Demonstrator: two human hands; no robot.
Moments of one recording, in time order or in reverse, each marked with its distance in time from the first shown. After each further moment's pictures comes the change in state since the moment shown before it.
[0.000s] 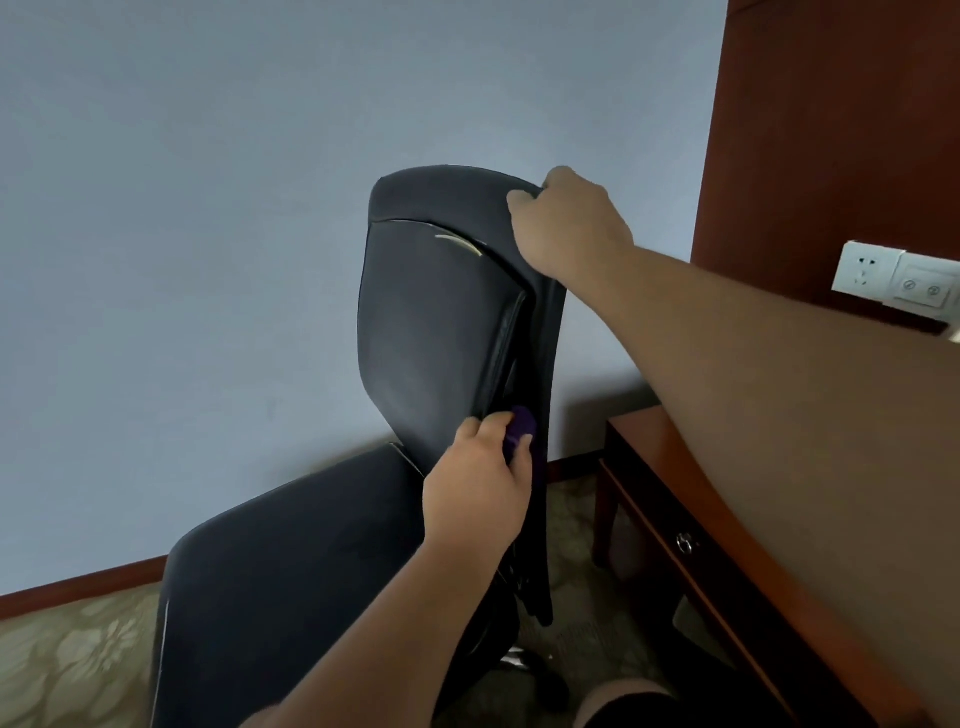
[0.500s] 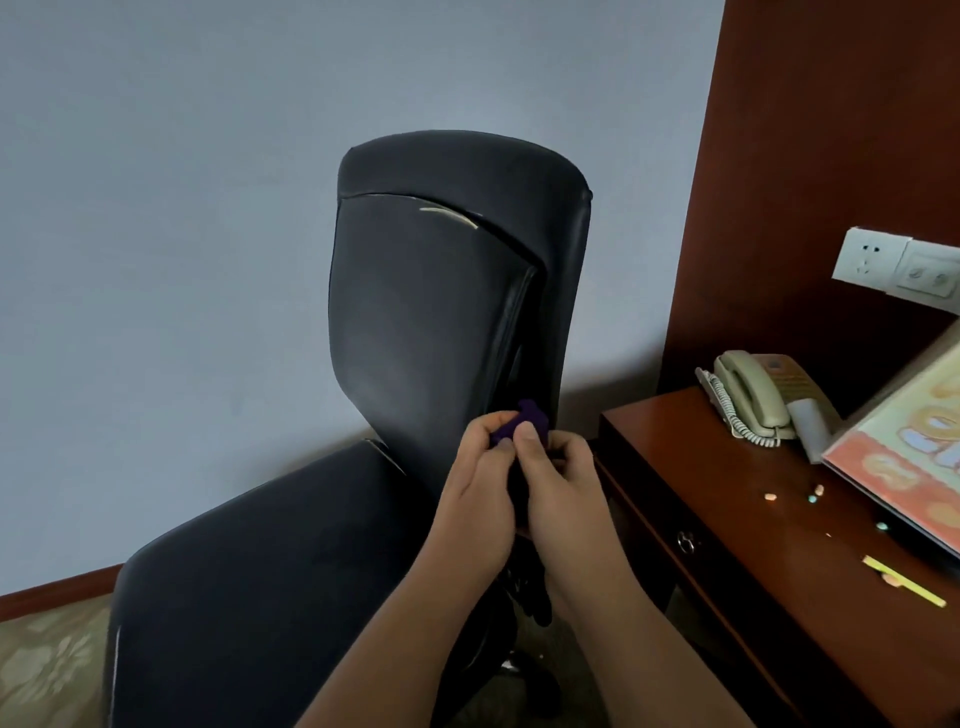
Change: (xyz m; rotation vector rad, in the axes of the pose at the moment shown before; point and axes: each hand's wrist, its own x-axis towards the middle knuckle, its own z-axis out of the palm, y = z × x) left_hand 0.006 -0.015 0.007 -1.202 -0.339 -0.325; right_hand -0.186 0.084 0.114 0.955 -0.106 0.527
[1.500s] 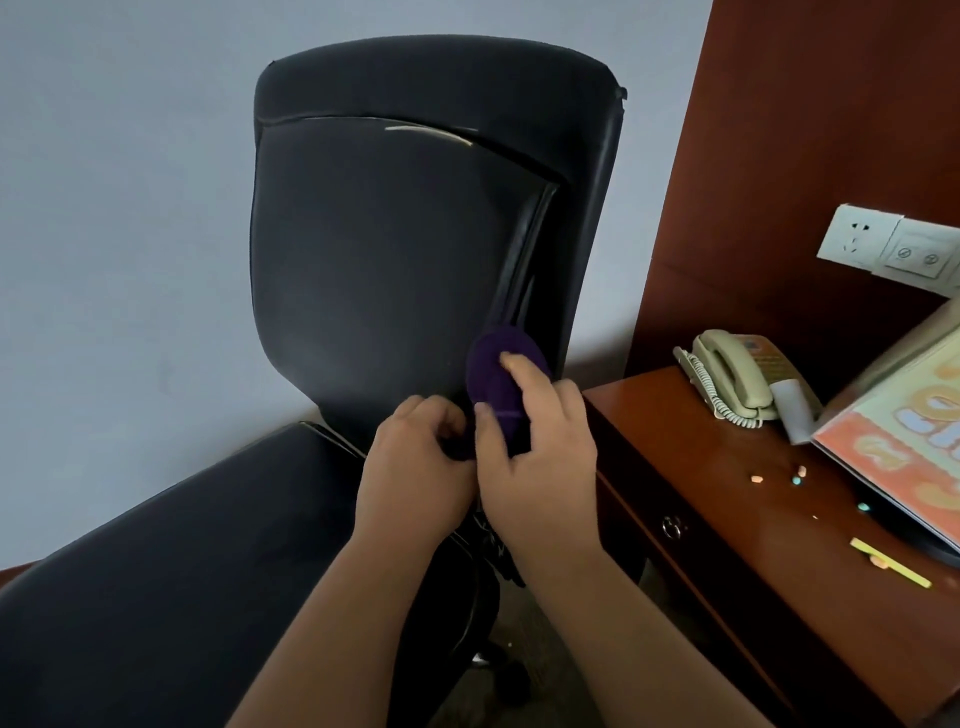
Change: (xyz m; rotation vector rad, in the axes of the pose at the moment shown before) left_hand 0.057 -0.046 -0.059 0.844 0.177 0.314; right_hand 0.043 0.030 0.022 -0.699 0.218 -0.778
